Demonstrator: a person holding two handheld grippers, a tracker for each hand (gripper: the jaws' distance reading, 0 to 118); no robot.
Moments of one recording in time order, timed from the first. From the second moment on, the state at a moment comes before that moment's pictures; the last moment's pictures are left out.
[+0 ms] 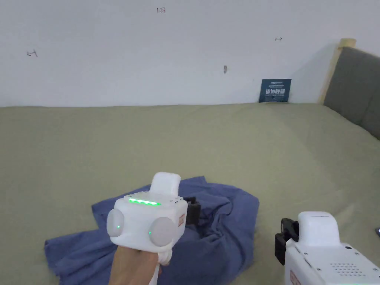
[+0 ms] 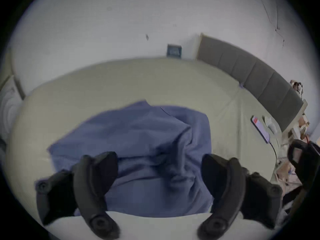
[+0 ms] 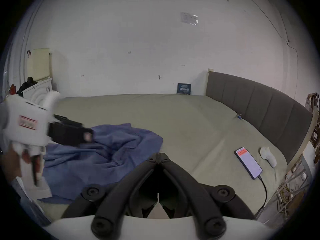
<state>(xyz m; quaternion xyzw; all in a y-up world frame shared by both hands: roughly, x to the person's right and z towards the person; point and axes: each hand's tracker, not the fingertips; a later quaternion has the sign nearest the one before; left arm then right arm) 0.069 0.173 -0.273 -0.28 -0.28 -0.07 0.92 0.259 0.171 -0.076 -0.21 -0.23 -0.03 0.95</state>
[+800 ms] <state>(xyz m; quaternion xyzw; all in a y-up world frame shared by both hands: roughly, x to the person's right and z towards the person) -0.142 0.130 -0.352 -0.38 -0.11 -0.06 0.92 0.206 0.149 -0.112 -0.24 -0.17 0.00 0.96</state>
